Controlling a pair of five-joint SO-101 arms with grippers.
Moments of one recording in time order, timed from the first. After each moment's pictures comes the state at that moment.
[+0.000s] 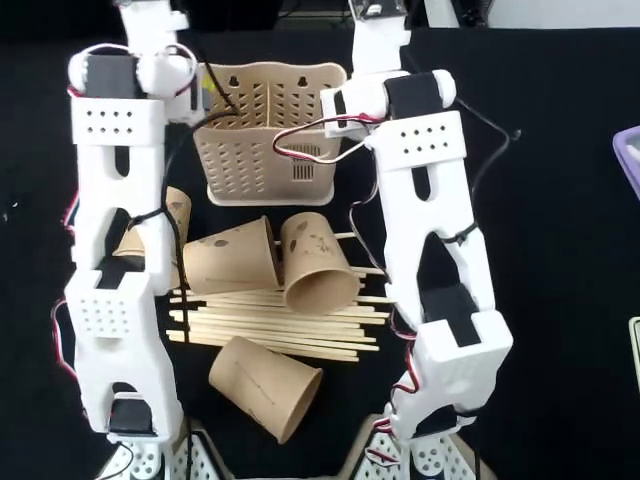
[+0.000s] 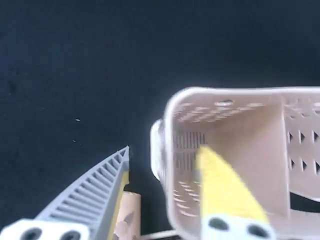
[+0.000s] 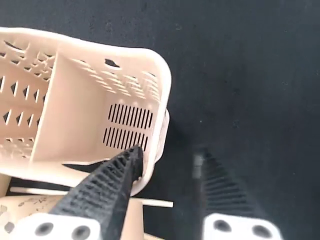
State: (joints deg) left arm -4.7 30.6 -65.5 94.3 0.4; right arm -11.8 16.3 -34.2 82.4 -2.3
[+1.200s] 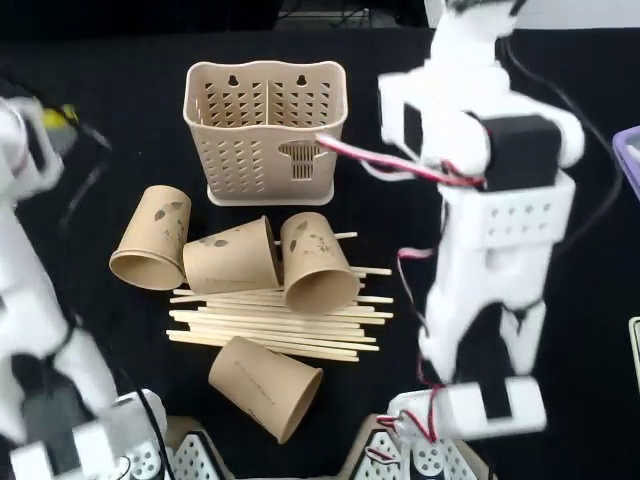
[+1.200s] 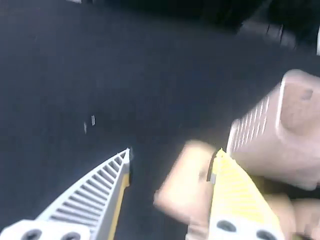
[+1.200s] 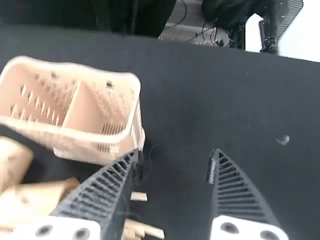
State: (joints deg) left arm -26.4 -21.1 -27.6 99.6 -5.8; right arm -6.5 -6.0 -40.7 99.3 4.1
